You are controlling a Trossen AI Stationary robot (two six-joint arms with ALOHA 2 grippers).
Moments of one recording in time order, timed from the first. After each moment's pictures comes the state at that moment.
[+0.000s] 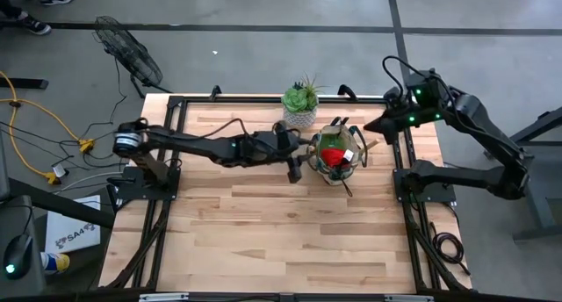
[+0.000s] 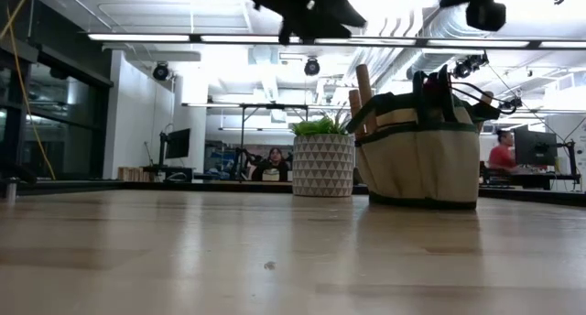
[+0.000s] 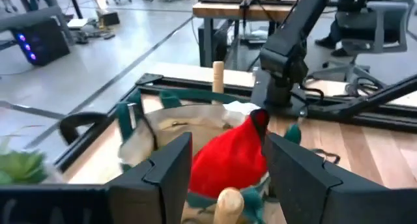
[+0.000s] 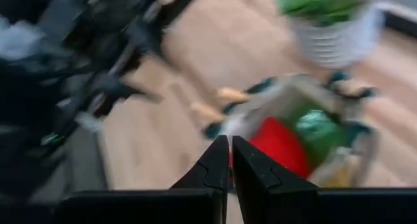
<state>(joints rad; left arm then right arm) -0.01 1.72 1.25 0.26 -0.29 -0.05 -0.65 0.89 1.23 -1.04 -0.39 0.37</state>
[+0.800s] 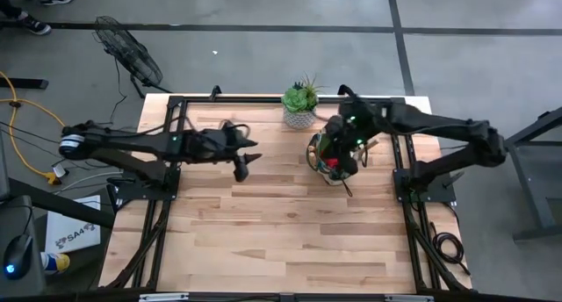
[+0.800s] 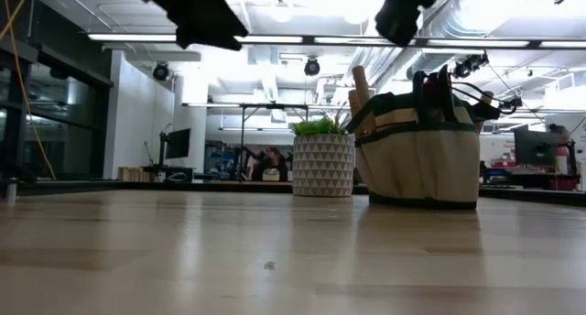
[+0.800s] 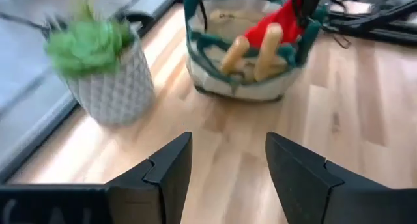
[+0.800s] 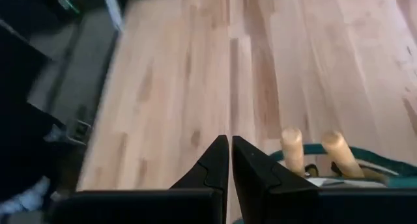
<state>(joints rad) -0.01 1.17 0.97 -0.31 -0.33 -0.19 -0.26 1.24 1.23 -0.73 -0.45 0.06</state>
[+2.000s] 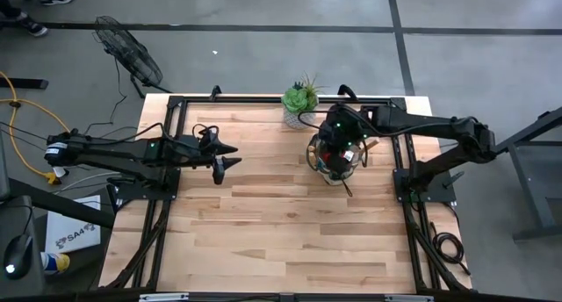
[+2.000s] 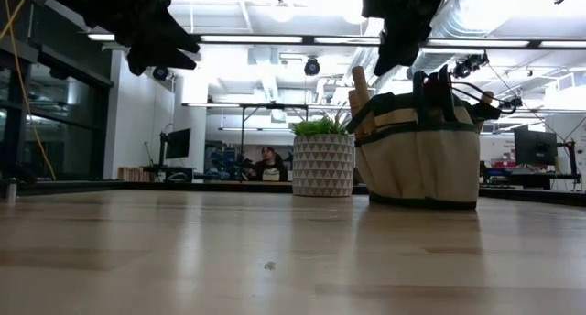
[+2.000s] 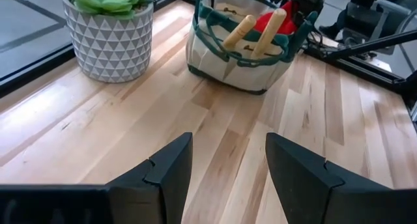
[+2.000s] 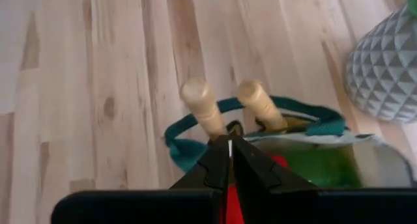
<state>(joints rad) -0.01 0.76 0.57 -0.20 -0.27 -0.40 -0.23 1.37 1.23 -0.81 -0.13 0.01</state>
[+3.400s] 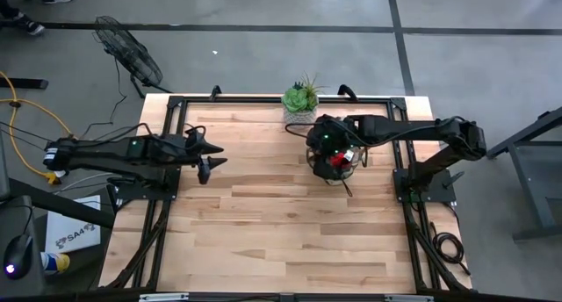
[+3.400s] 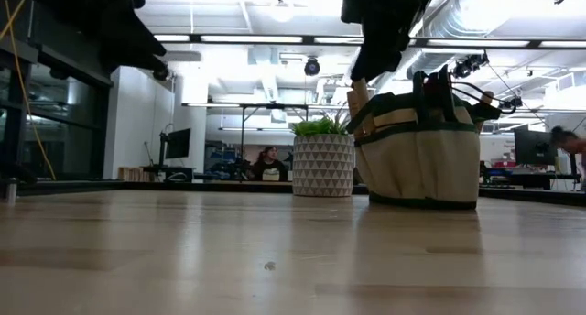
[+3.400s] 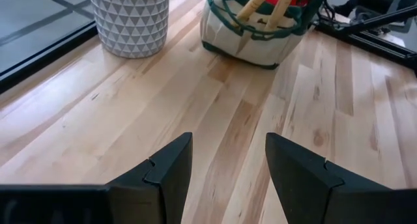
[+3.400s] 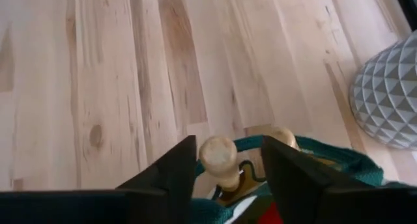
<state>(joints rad) -0.01 0.58 0.58 -0.46 -0.27 -0.39 -0.14 1.48 1.23 -0.68 -0.03 0.08</state>
